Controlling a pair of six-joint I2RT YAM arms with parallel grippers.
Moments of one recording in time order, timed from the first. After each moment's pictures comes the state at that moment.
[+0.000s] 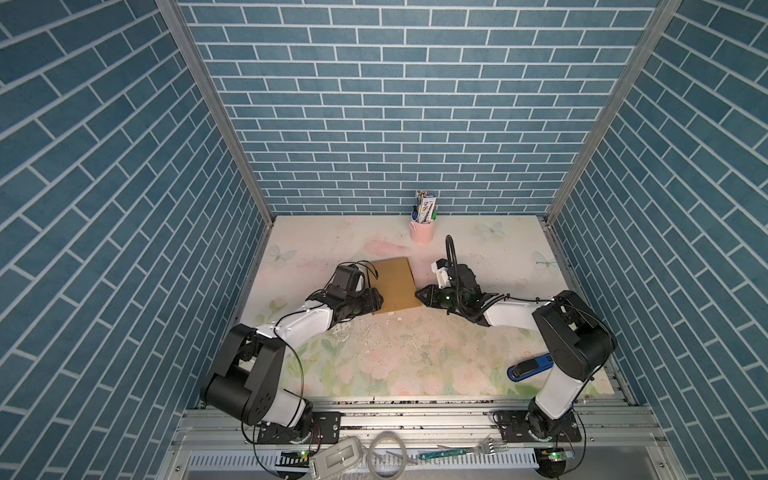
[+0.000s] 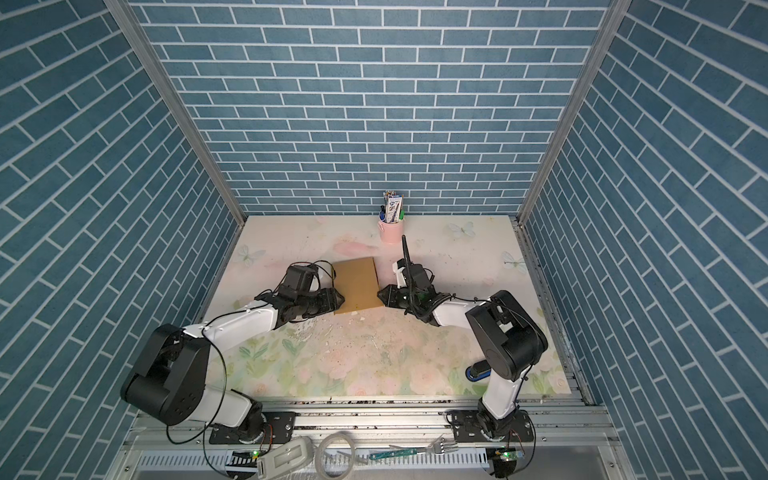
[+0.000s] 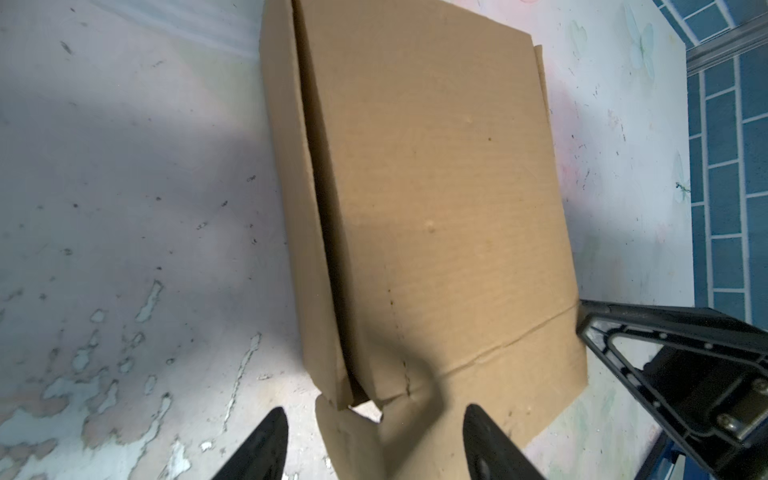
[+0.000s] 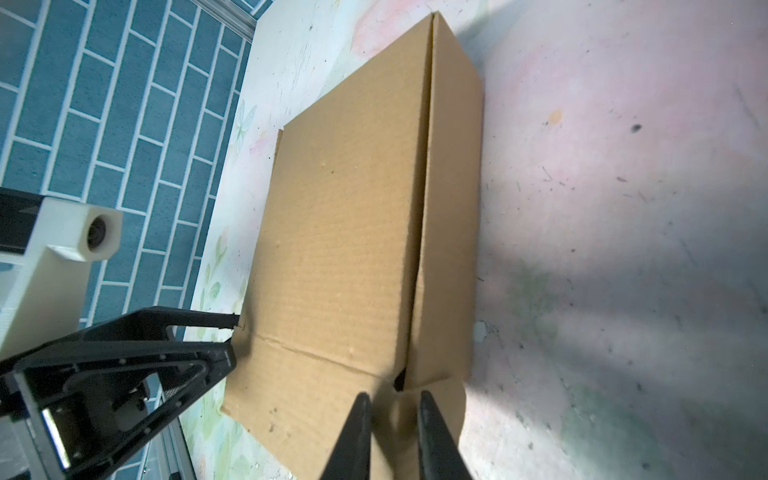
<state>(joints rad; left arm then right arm) -0.41 1.47 0.75 -0.16 0.23 -0.64 0.64 1.76 0.84 0.30 -0.37 0.70</state>
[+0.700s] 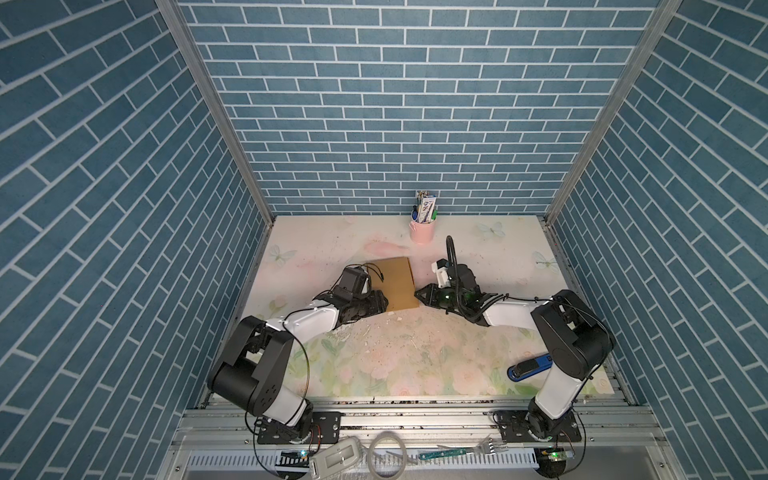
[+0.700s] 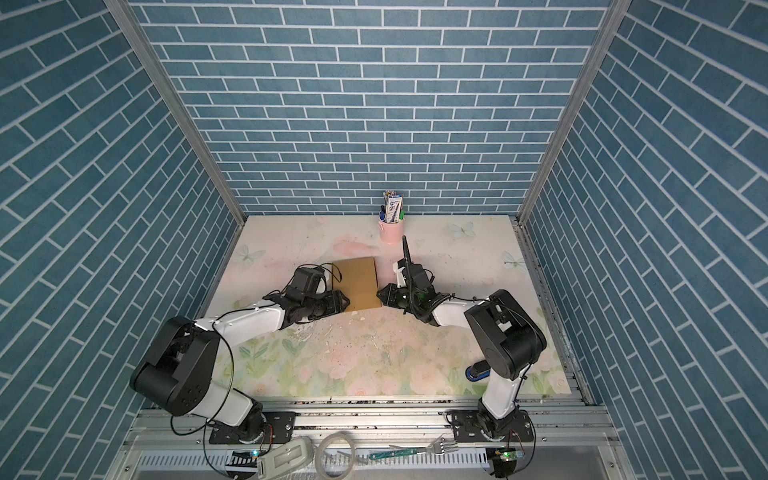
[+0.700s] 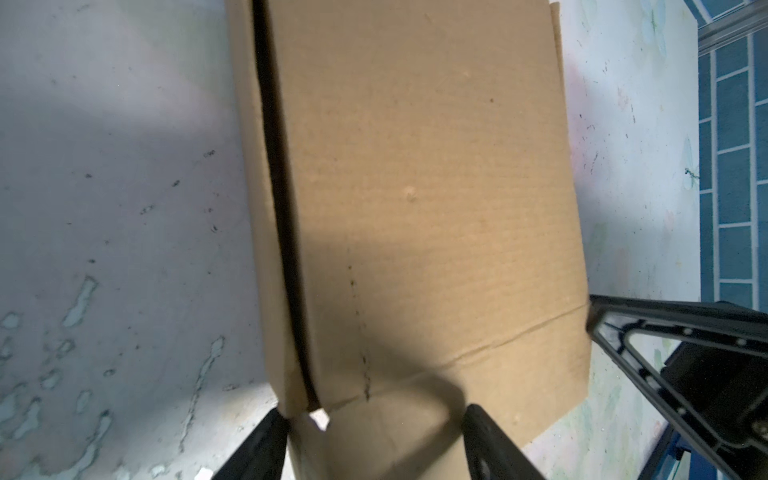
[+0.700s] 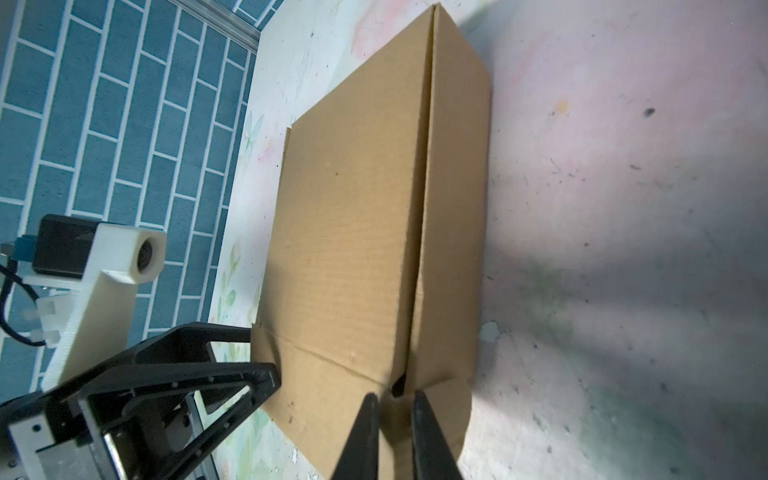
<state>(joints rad) -0.44 1.53 0.75 -0.12 0.23 -0.66 0.65 1.76 0.84 0.32 -0.39 0.76</state>
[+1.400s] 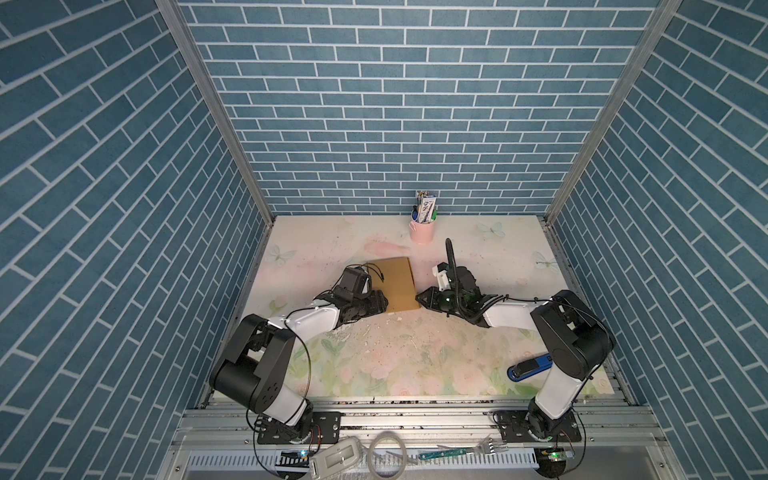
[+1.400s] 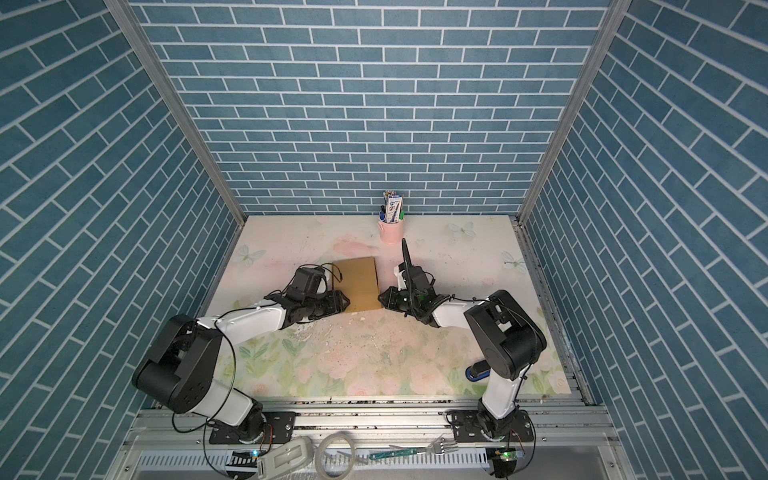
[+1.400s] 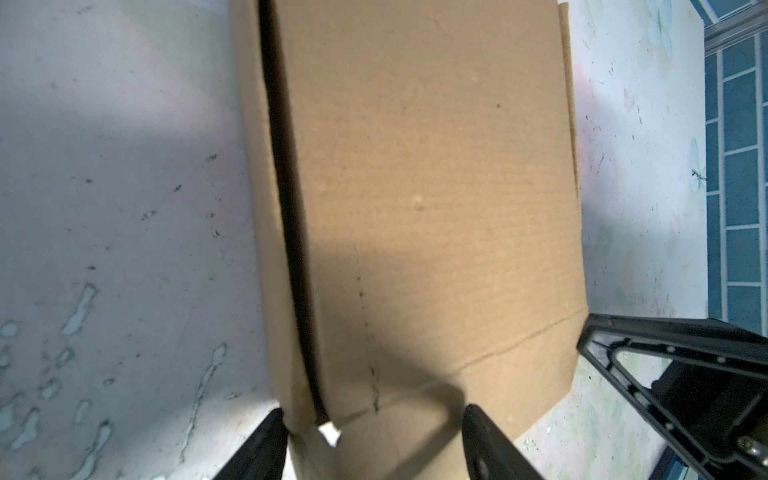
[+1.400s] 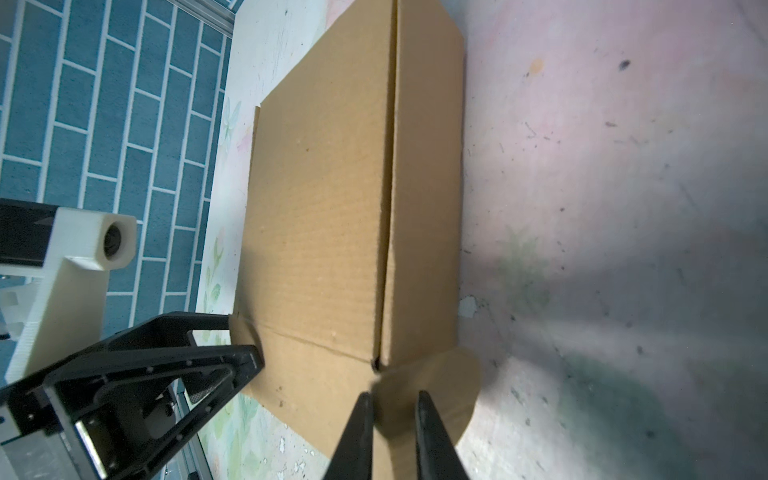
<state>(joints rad) -0.44 1.54 0.75 -0.11 0.22 -0.65 0.65 1.76 0.82 0.29 -0.38 0.76</state>
